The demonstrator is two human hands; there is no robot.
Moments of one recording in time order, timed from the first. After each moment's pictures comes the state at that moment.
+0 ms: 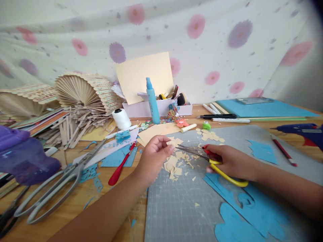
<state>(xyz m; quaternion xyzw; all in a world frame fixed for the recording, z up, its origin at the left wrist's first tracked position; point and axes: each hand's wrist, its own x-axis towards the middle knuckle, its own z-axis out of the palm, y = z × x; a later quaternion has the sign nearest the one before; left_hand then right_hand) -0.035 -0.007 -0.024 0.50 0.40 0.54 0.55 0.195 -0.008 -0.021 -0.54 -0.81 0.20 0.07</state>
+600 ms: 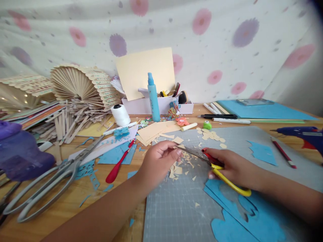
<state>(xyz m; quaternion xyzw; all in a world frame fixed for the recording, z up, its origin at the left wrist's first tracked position) -0.032 -0.019 -0.020 0.60 0.40 0.47 0.51 0.188 -0.021 -0.023 -0.50 -0.80 0.29 0.14</state>
